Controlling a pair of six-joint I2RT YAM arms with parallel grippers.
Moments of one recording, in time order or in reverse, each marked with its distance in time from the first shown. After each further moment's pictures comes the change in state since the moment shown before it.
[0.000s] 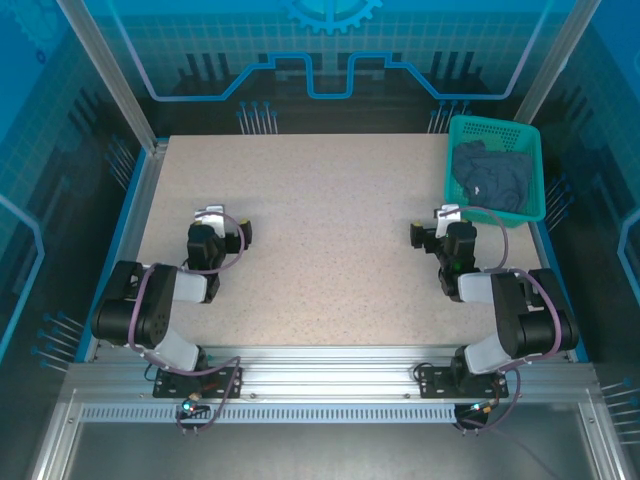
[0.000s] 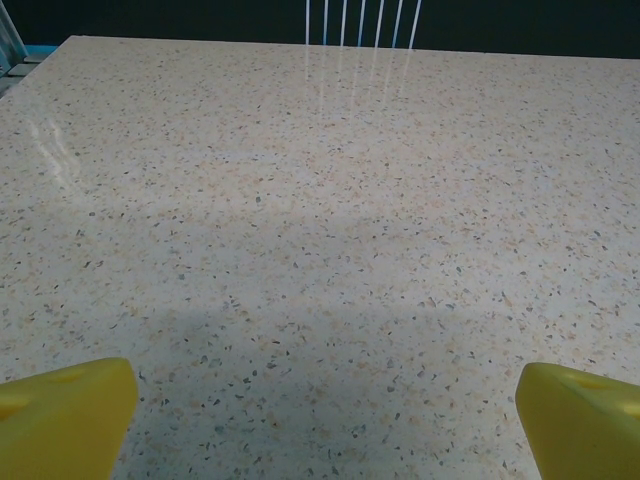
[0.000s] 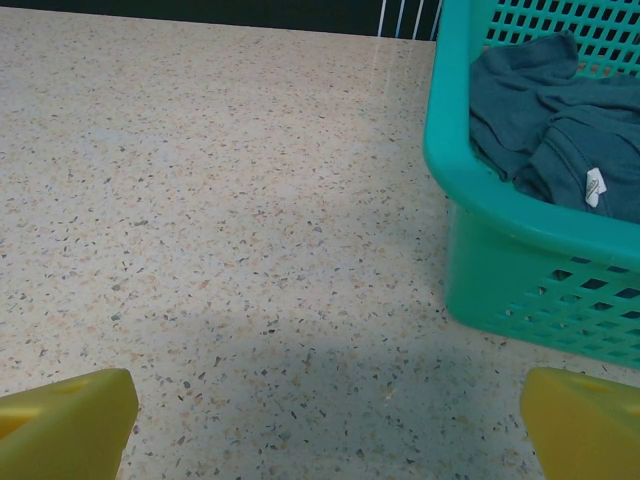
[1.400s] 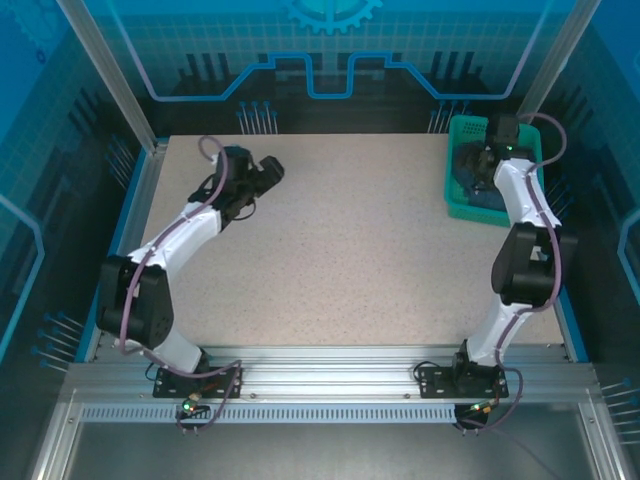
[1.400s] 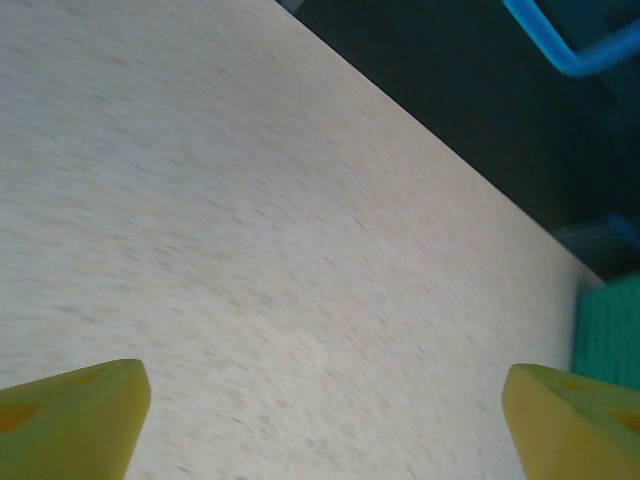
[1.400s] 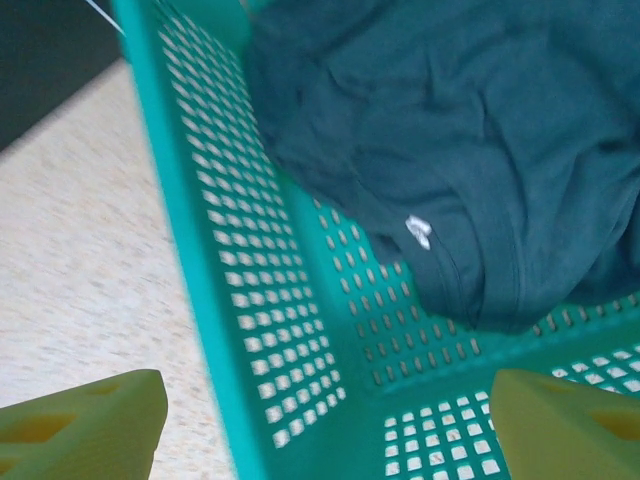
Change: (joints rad) left arm -0.218 0.030 0.836 -1.062 0.074 -0.761; right arm -0.232 0.381 1.247 -1.426 -0.028 0.515
